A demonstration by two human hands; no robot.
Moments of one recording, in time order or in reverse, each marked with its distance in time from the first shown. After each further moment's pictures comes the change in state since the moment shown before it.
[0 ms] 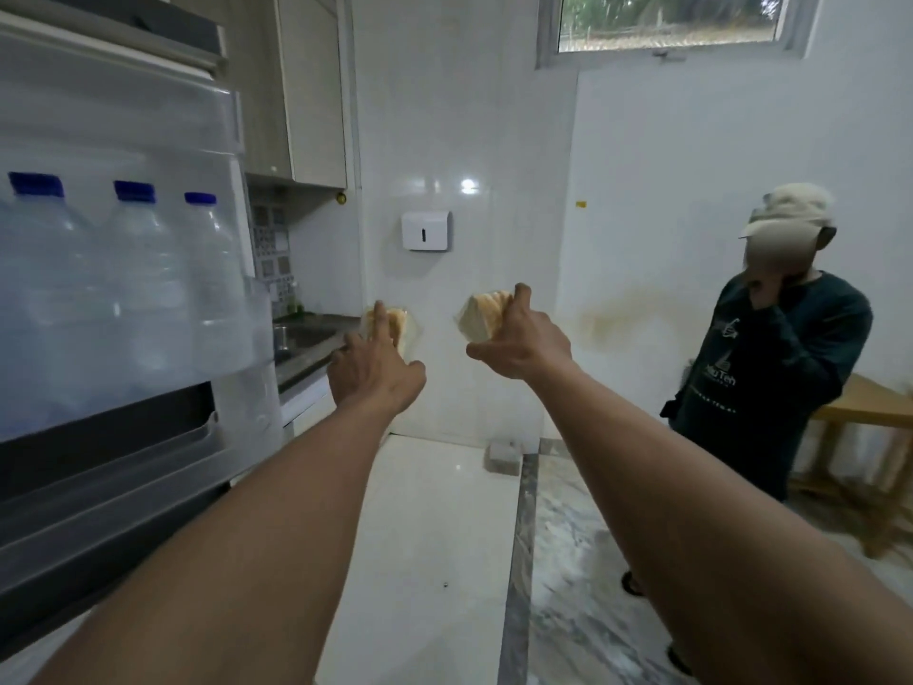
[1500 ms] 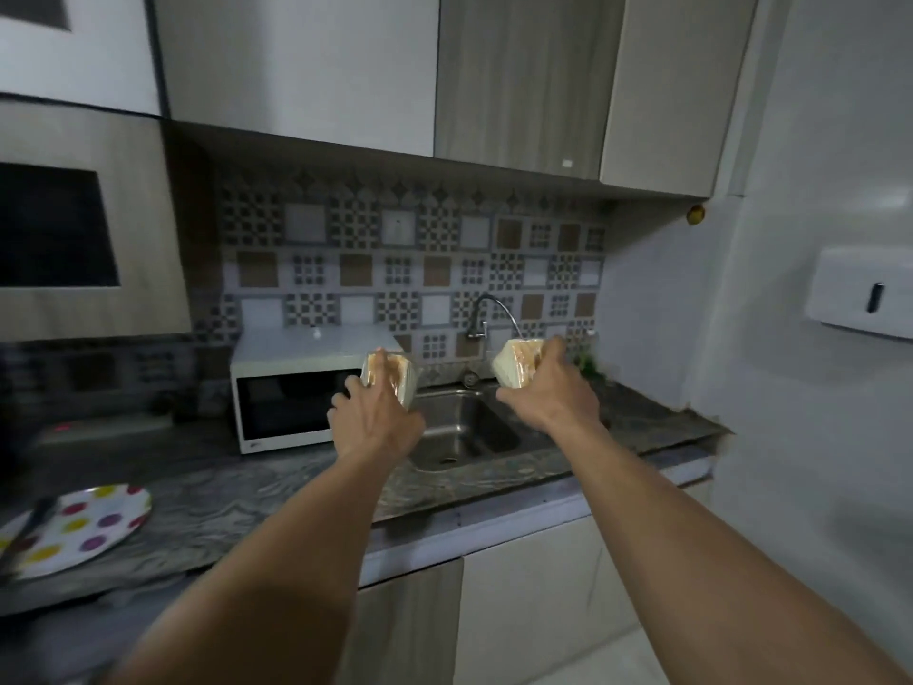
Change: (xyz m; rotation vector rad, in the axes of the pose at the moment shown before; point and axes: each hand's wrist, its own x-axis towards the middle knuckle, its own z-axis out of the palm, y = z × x) left_hand 0.660 -0.208 0.287 0.302 0.371 -0.710; right_hand 0.693 -0.198 0.544 0.373 -0.393 -0.542
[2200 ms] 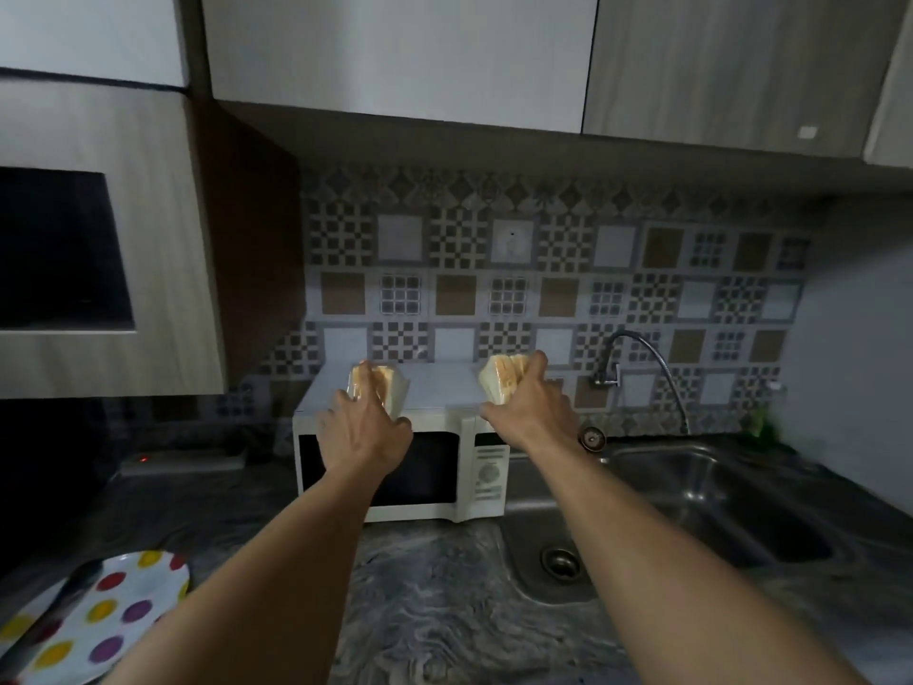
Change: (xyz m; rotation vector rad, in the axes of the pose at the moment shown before) left_hand 0.285 -0.123 0.065 0.145 0.162 -0.232; right_hand 0.245 -0.167 0.257 0.146 -0.170 -0.171
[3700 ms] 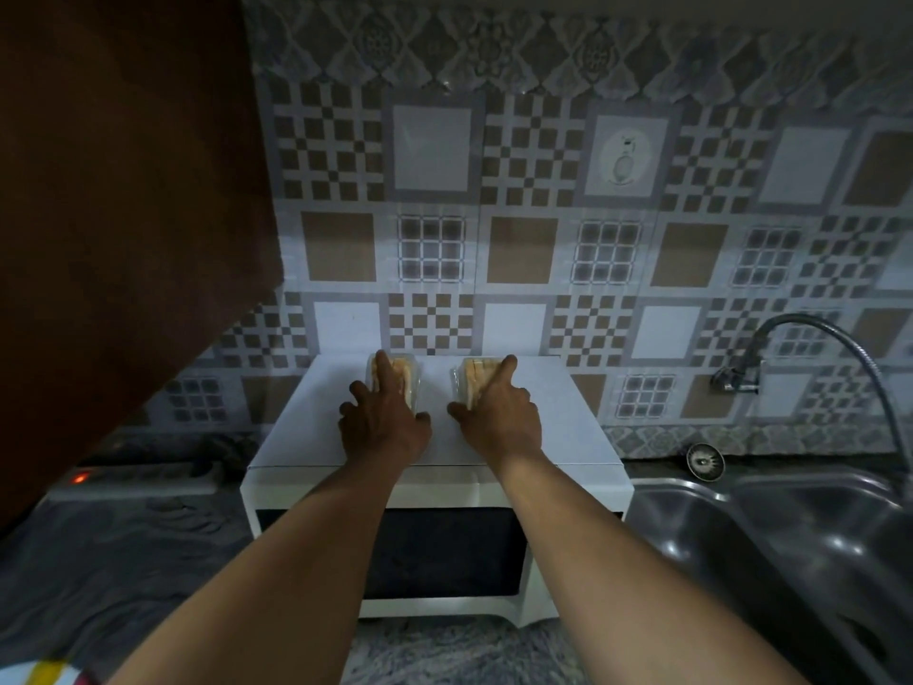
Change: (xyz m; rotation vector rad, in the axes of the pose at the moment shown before) left_hand 0.288 -0.049 0.232 0.020 -0.178 -0.169; right_hand 0.243 -0.054 0.279 0.071 -0.209 -0.014
